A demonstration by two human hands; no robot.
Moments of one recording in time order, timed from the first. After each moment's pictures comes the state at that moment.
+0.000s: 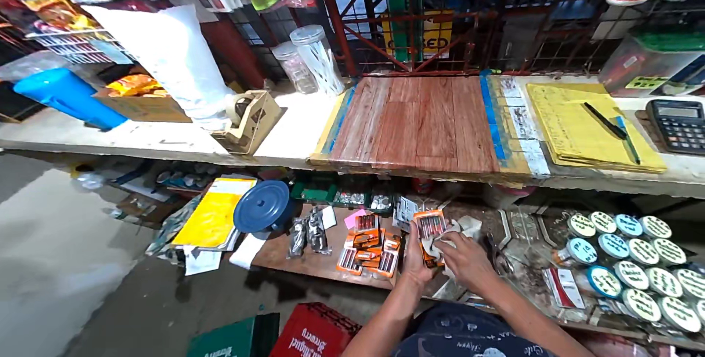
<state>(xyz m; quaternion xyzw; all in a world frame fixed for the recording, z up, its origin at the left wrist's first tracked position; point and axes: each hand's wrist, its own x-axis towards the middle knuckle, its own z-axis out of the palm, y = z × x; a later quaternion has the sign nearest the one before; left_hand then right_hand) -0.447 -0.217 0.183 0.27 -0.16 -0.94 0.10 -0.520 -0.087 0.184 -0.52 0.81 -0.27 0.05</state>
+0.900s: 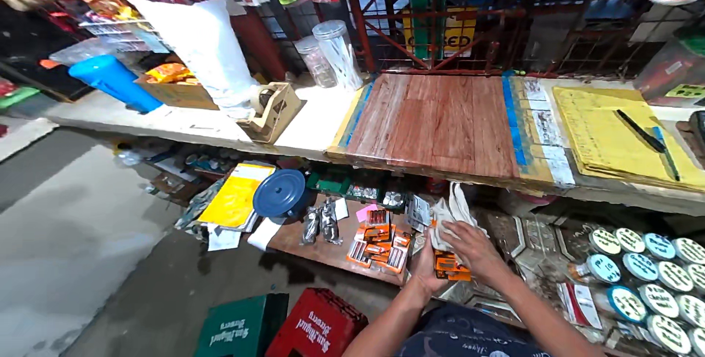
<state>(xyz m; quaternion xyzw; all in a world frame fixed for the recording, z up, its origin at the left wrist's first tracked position) -0.432 -0.213 0.174 0.27 -0.15 -0.95 0.03 -0.542 -0.103 0.178 -0.58 0.75 -0.32 0.04</state>
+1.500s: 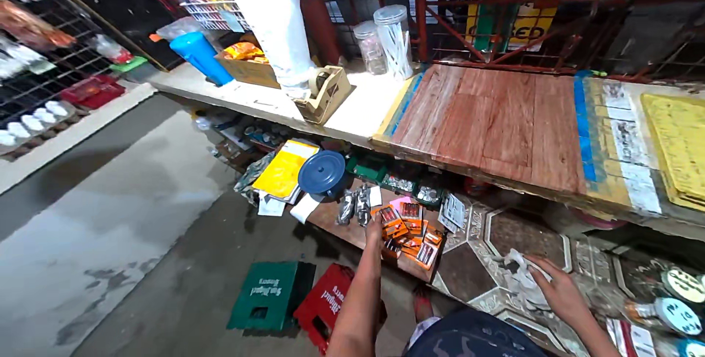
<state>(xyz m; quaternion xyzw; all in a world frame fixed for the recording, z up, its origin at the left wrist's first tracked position) -0.344 -0.413 0.081 0.62 -0.42 -0.61 0.24 -0.567 -0.038 0.132 -0.36 0.83 -0.40 0.17</state>
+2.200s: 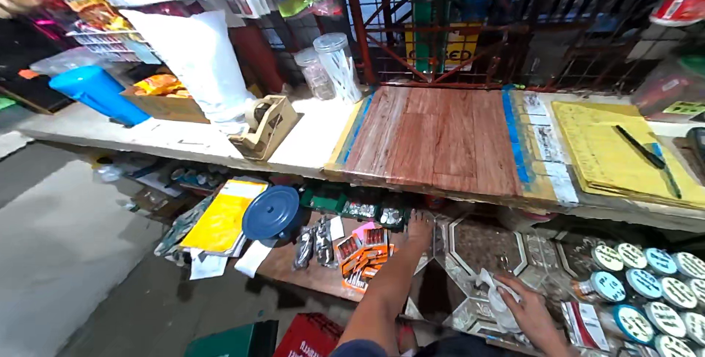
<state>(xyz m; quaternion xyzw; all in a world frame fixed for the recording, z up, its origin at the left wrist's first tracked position) -0.543 -0.321 0.094 0.12 -0.95 -0.08 -0.28 -0.540 -0.013 0.150 -0.28 0.85 -0.41 0.18</state>
